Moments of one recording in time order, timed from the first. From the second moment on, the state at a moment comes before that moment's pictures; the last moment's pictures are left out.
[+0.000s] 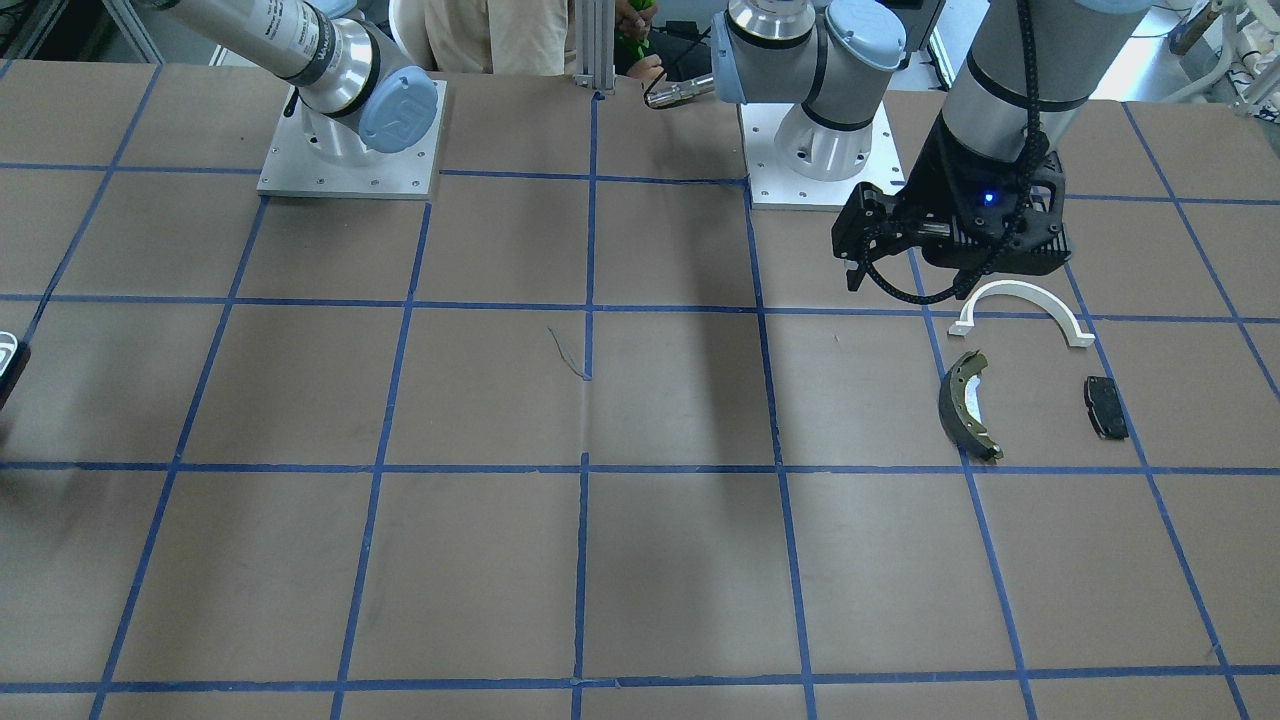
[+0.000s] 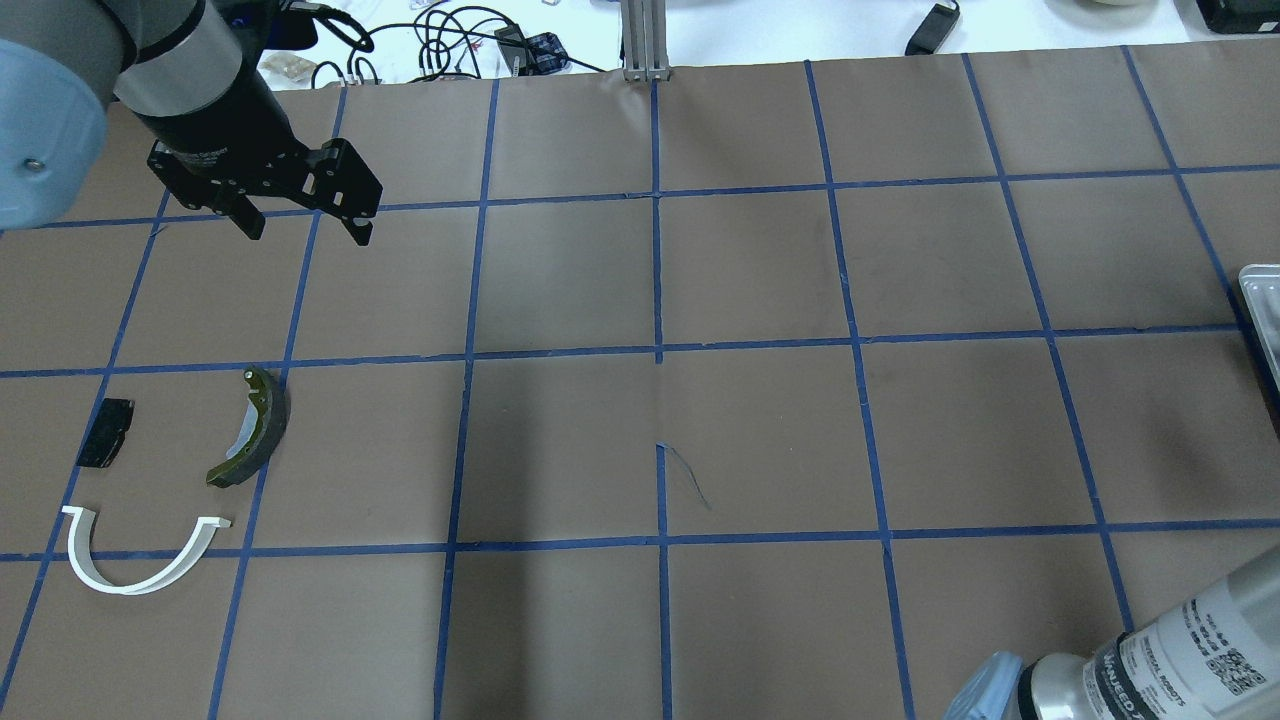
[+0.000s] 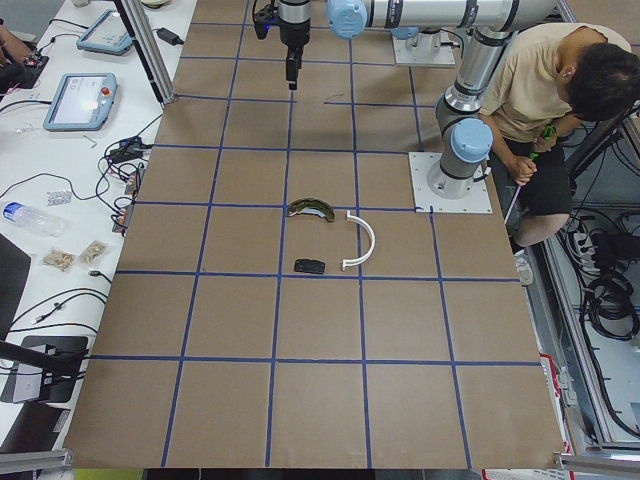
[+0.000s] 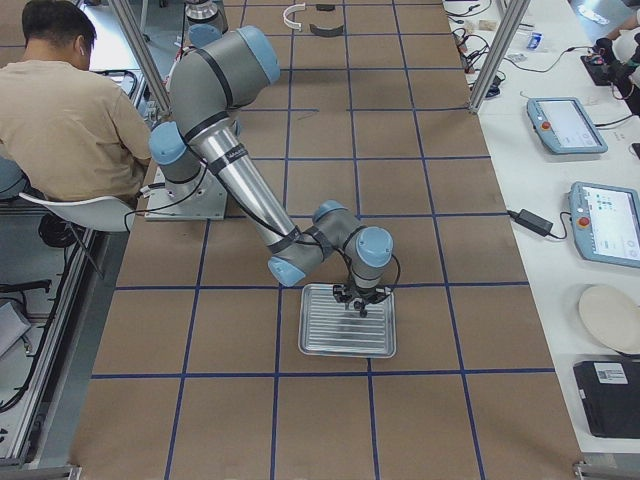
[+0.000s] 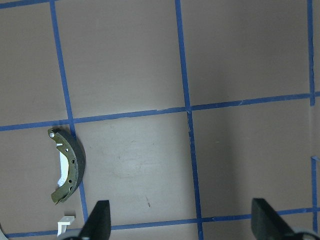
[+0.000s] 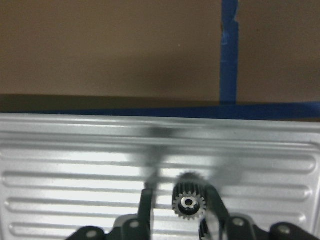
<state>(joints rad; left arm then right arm) -1.52 -1.59 -1.56 -1.53 1.60 0.15 0.74 -0.97 1.62 -2.25 -1.66 -2.37</state>
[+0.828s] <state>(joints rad) -1.52 -1.59 -1.56 -1.53 1.60 0.15 0.84 -1.10 1.67 -2.22 -1.66 -1.95</state>
